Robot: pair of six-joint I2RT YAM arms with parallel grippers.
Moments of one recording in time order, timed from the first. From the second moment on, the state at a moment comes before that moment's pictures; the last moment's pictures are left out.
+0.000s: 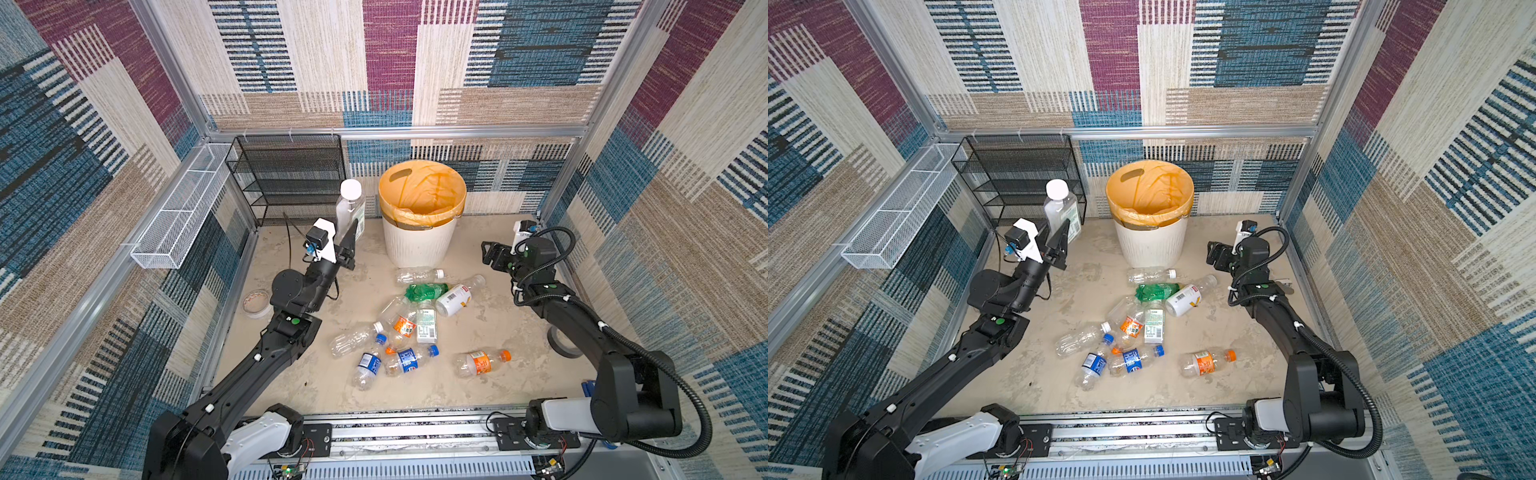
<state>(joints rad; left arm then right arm) -0.45 1.14 0.85 0.80 0.05 0.11 0.05 1.35 0.86 0.11 -0.13 0.35</state>
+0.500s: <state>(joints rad) -0.44 1.79 2.04 -0.02 0.32 -0.05 0.07 1.28 0.83 0.07 -0.13 0.35</state>
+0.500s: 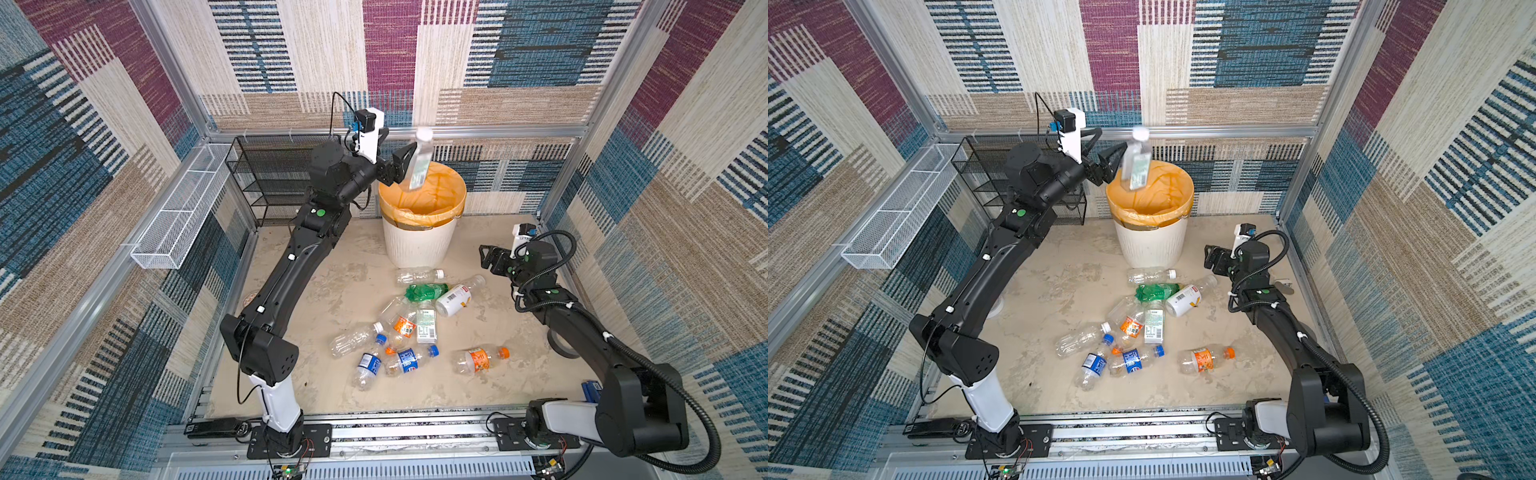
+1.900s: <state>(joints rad) -0.14 1.34 1.19 -0.28 0.21 -0.05 0.15 0.91 0.77 -1.13 -0.16 0.85</state>
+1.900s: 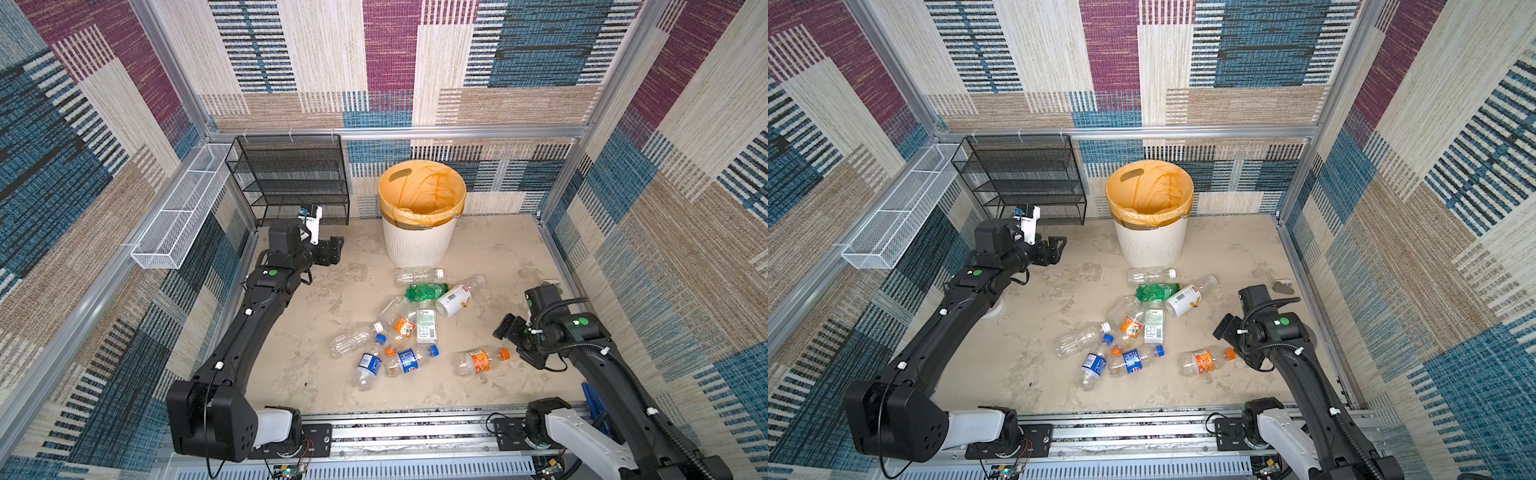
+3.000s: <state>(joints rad) -0.13 1.37 1.19 -0.28 0.22 -0.06 0.31 1.19 0.61 -0.69 -0.22 0.98</state>
